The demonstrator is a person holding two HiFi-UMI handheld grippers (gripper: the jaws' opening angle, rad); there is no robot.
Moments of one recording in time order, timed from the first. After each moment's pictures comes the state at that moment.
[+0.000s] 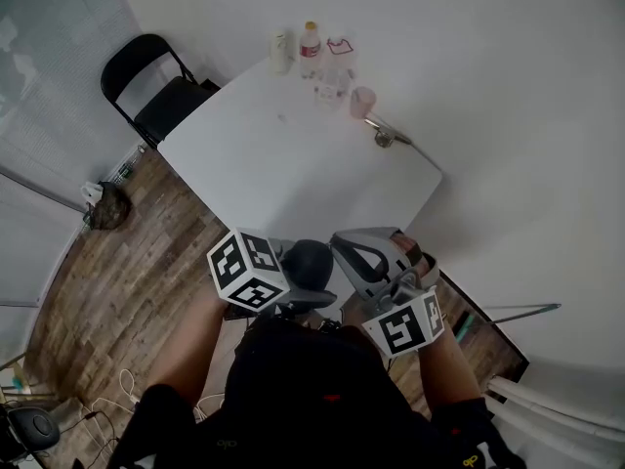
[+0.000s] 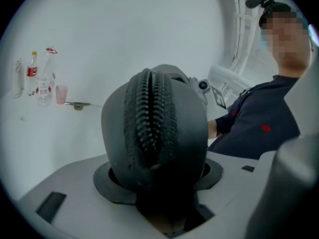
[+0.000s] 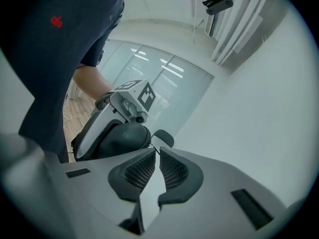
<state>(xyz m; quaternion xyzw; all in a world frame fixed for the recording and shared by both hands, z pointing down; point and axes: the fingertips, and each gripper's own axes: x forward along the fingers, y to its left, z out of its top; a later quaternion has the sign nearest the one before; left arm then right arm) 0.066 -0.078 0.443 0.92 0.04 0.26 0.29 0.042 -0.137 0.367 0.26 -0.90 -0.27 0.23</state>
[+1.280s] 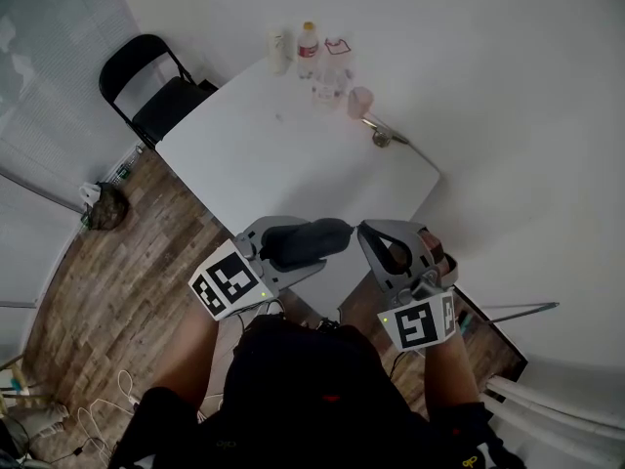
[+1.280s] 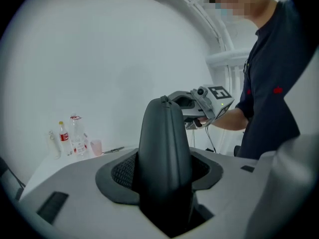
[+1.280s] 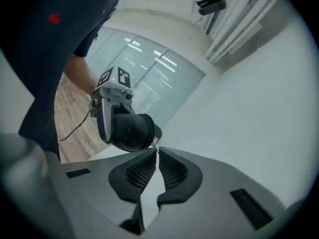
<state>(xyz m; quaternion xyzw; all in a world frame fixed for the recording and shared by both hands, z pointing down) 0.042 -0.131 0.412 0.97 -0.13 0.17 0.05 0.084 -0.146 0.355 0.33 -0.86 -0.28 0.26</state>
